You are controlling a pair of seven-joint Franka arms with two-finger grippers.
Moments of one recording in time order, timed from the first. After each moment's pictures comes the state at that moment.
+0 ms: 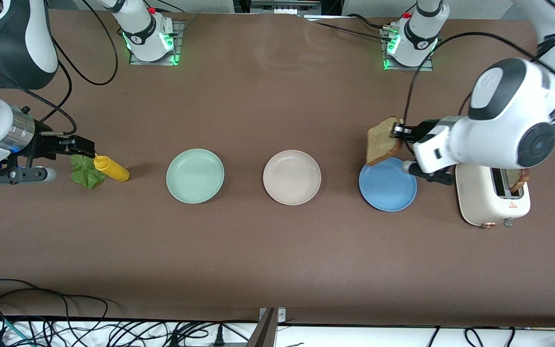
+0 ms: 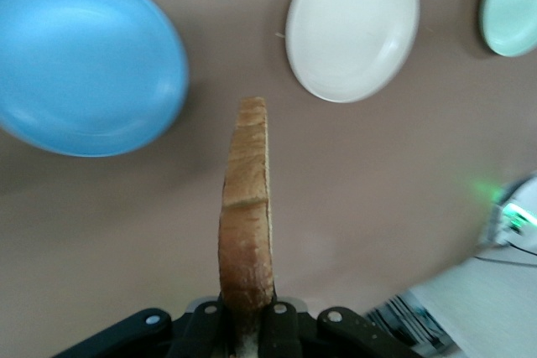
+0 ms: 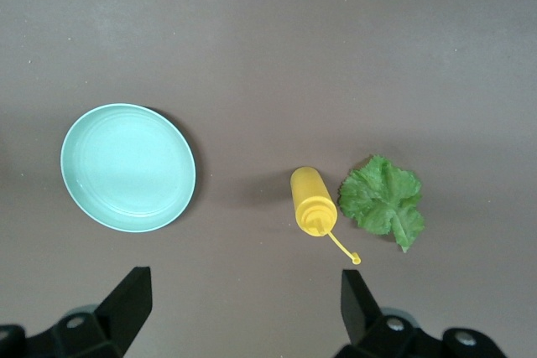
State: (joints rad) left arm -0.03 0.40 -0.23 -1.46 -0.37 1.43 -0.03; right arm 0.25 0.27 -0.20 -1.46 0.04 1.61 -0.01
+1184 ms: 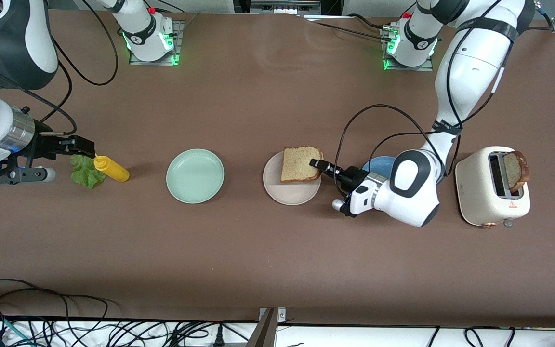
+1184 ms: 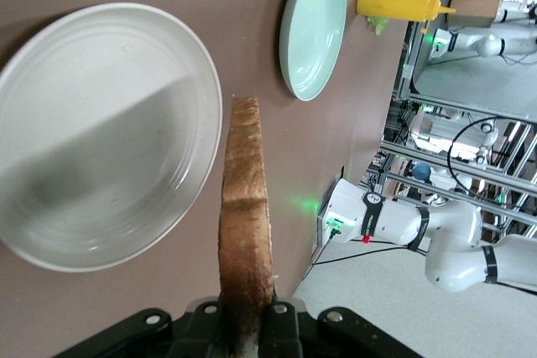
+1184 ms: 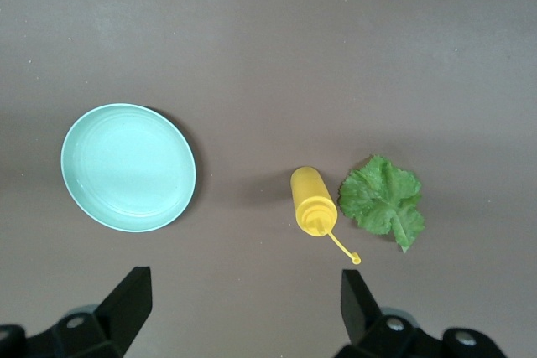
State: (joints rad) left arm -0.13 0.84 -0.23 -1.36 -0.89 1.68 0.38; right arm 0.25 0.27 -0.20 -1.46 0.04 1.61 -0.01
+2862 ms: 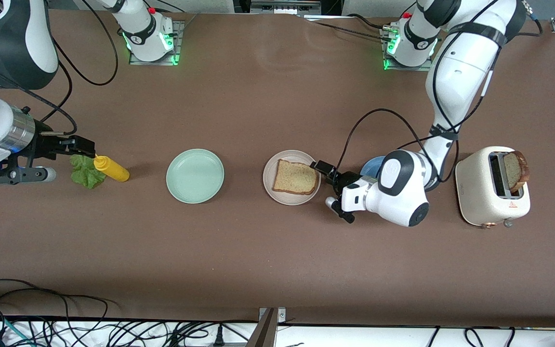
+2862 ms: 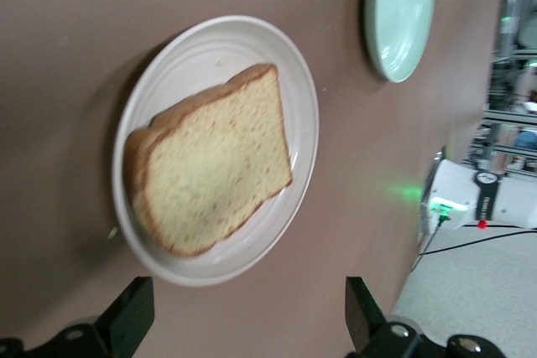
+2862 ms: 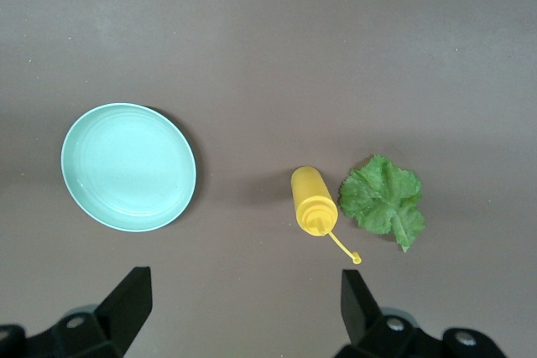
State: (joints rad) left arm -0.16 0.85 -0.22 -1.33 -0.62 1.74 0.41; right arm 0.25 0.27 -0.20 -1.46 0.04 1.61 -0.01
